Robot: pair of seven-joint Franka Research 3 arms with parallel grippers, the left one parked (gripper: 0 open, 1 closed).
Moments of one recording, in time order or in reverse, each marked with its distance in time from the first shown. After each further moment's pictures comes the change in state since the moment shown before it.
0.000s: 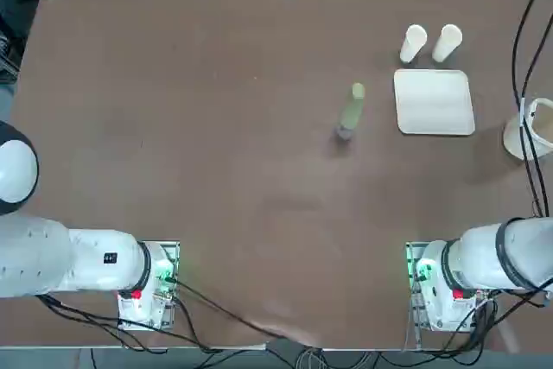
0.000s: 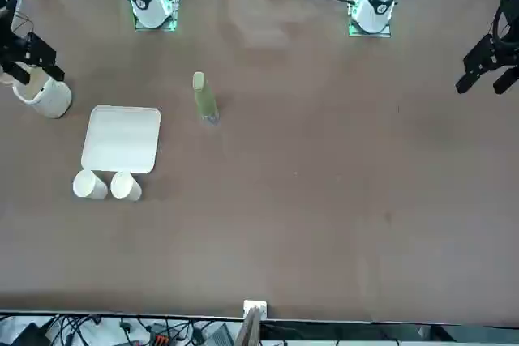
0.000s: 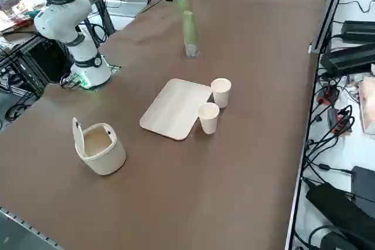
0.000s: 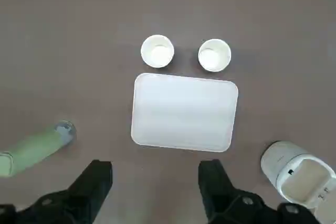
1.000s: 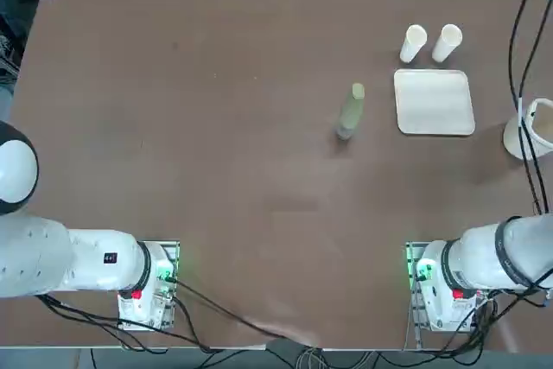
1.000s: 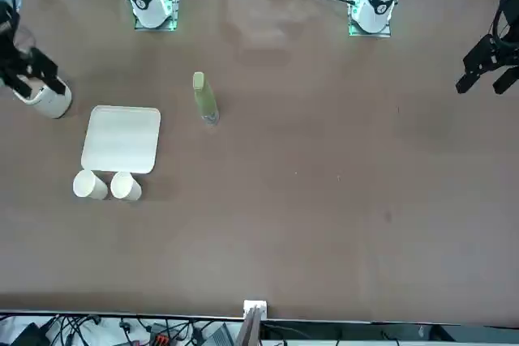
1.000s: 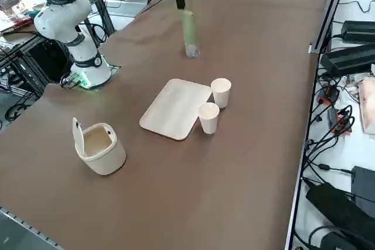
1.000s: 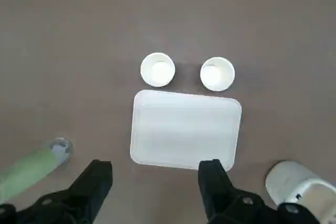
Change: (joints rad) arm 0.002 0.109 0.002 0.008 0.006 0.119 0.000
